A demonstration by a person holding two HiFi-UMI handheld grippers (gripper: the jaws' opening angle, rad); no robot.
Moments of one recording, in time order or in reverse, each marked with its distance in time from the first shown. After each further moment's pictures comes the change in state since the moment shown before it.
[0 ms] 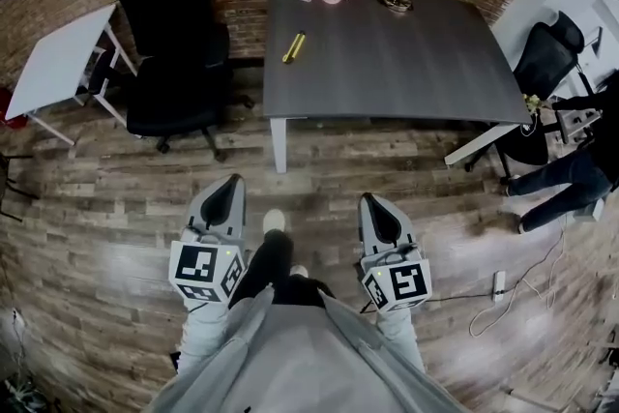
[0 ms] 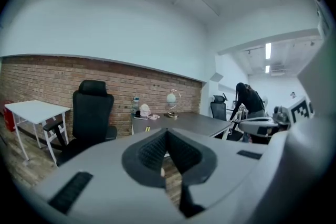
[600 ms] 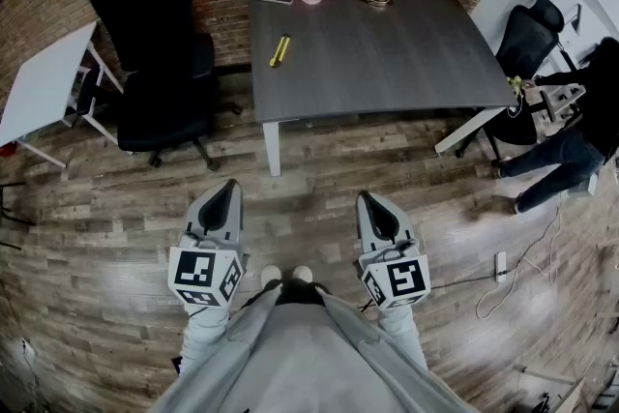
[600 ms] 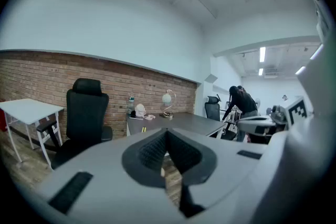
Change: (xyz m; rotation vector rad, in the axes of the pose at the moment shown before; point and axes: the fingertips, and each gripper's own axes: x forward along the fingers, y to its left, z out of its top) left arm -0.003 0.013 0.005 0.001 -0.006 -0.056; right arm 0.004 0.012 0.008 -0.041 0.016 -0.057
